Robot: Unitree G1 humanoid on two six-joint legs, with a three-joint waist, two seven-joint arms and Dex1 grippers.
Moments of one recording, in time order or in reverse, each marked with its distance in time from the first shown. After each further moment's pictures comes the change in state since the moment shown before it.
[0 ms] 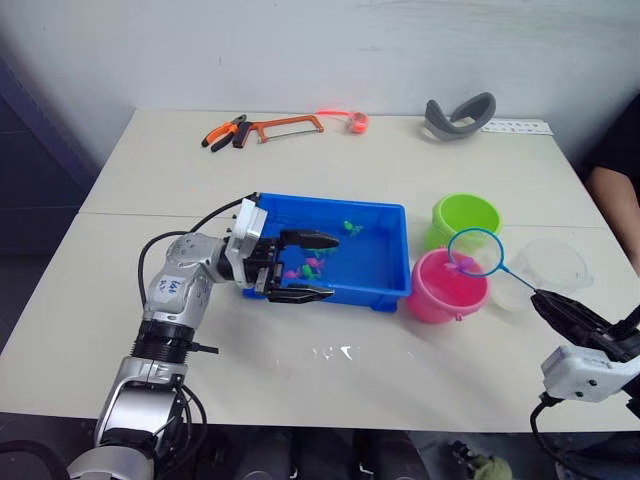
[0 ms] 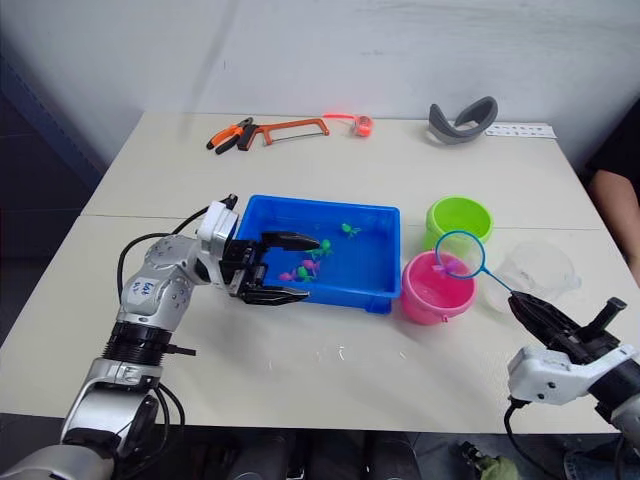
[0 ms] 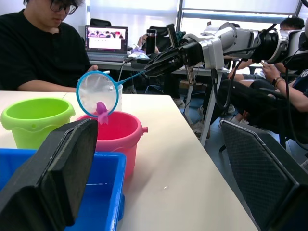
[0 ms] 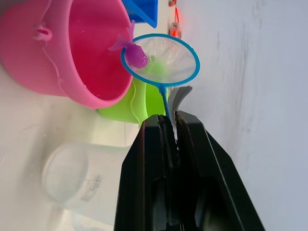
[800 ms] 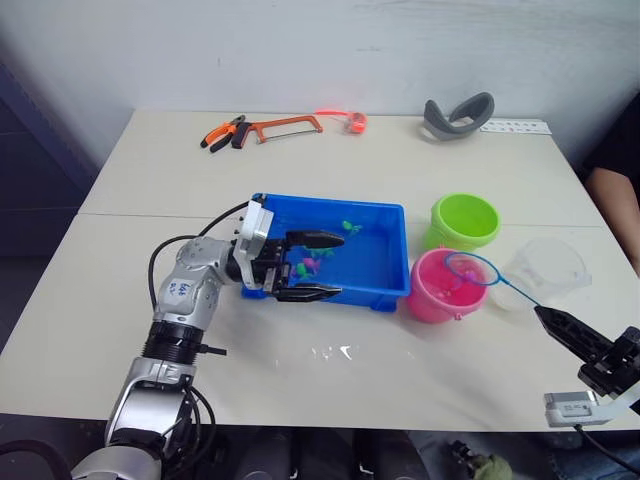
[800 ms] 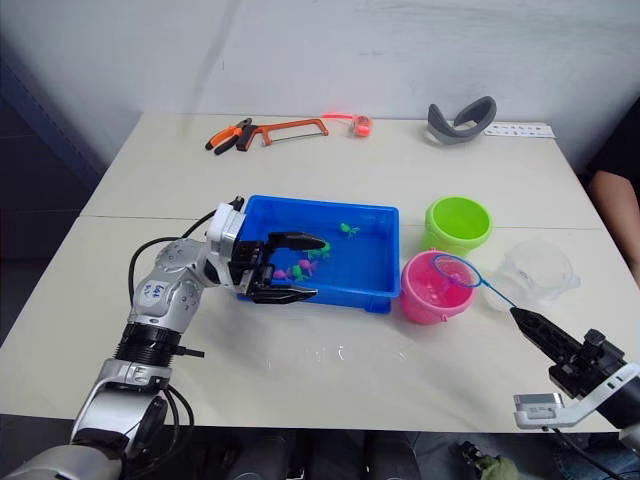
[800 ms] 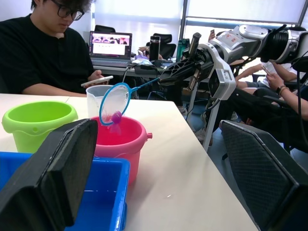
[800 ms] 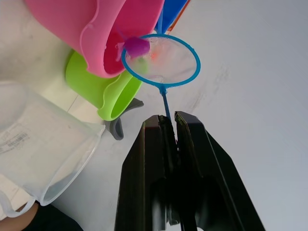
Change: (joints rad) left arm 0.000 -0.046 0.000 0.034 0.010 -0.018 0.025; right arm 0.066 -0.029 -0.101 0.003 -0.715 -0.191 -0.557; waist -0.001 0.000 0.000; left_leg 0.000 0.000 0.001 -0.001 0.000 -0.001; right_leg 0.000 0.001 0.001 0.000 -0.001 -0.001
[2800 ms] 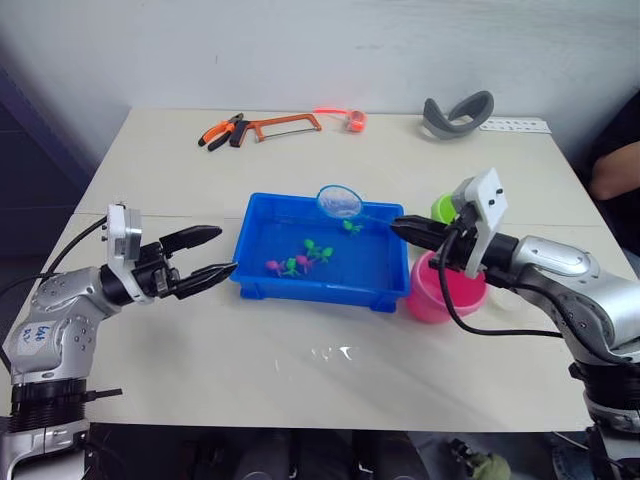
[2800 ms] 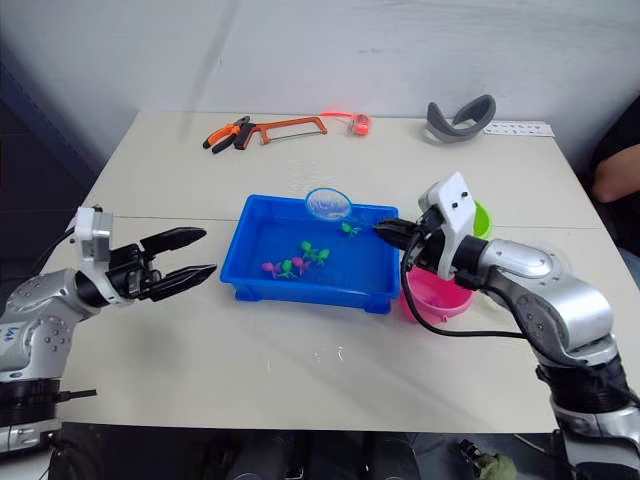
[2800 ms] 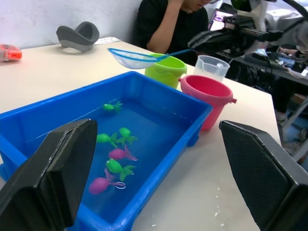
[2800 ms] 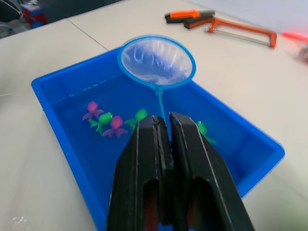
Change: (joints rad) left arm 0.352 0.362 0.364 -0.236 -0.139 0.208 0.222; right arm -1.037 0.049 0.771 0.080 1.828 1.454 0.750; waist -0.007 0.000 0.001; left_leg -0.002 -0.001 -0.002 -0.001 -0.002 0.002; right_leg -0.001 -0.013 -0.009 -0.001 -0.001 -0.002
